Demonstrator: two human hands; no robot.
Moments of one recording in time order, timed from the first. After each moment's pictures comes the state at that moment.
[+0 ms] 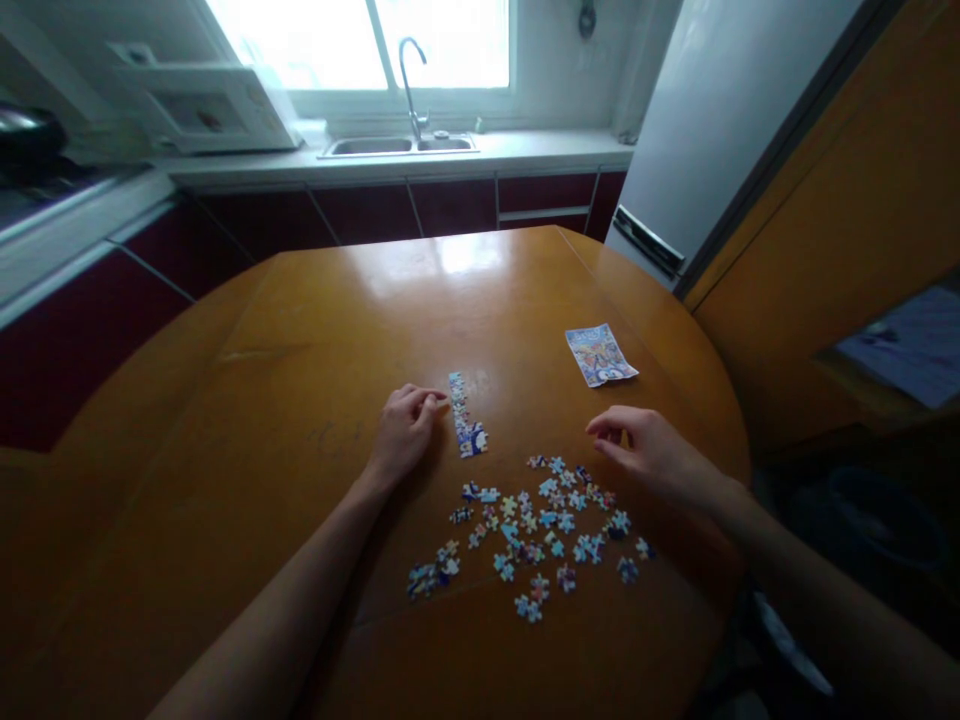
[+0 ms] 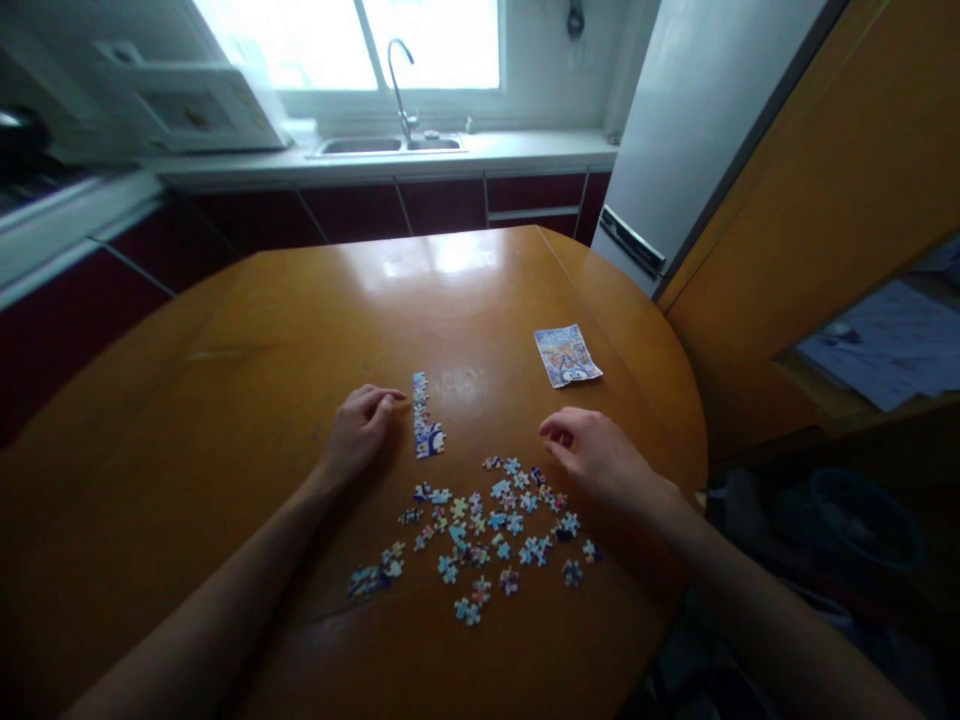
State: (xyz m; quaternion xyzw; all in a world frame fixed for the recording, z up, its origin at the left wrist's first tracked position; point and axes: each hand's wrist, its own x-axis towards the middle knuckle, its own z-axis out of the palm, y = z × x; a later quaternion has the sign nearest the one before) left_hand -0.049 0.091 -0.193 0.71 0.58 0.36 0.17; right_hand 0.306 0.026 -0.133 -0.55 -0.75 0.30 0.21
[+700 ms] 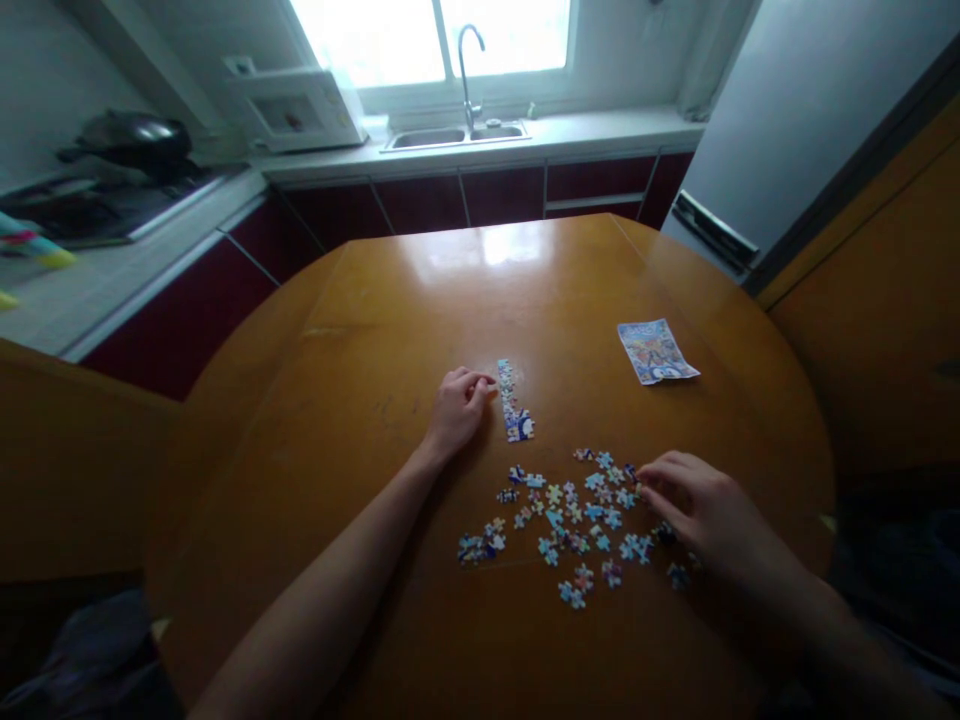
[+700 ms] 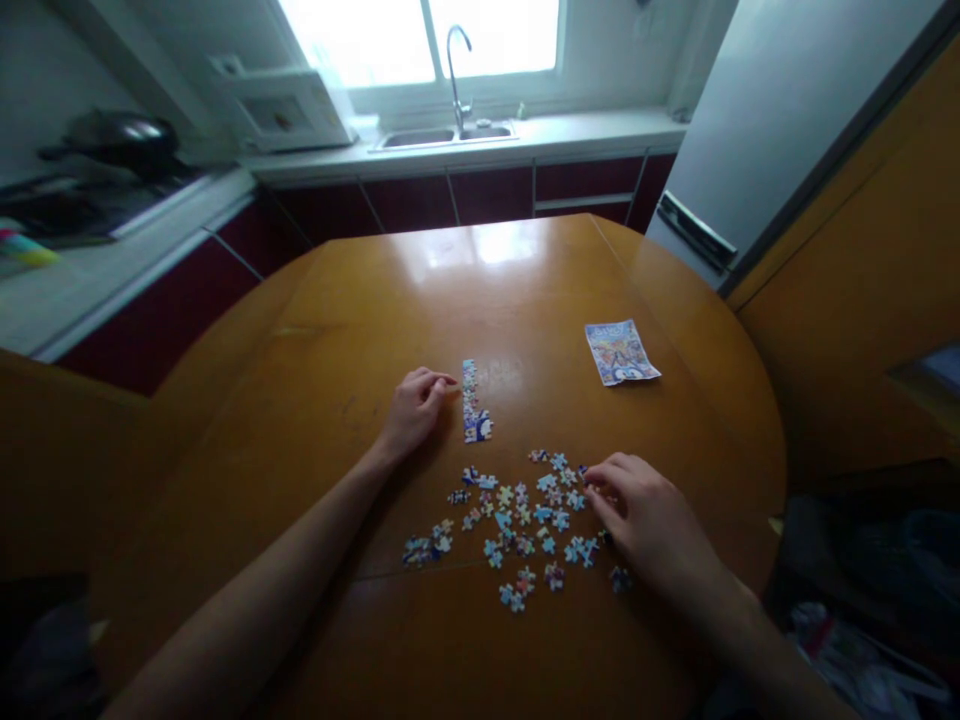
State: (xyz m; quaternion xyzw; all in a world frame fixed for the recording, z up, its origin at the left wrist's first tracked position) left_hand -0.044 0.086 -0.192 0.70 0.59 0.36 0.17; right_hand 0.294 -0.033 -0.154 -0.55 -0.76 0.28 0.19
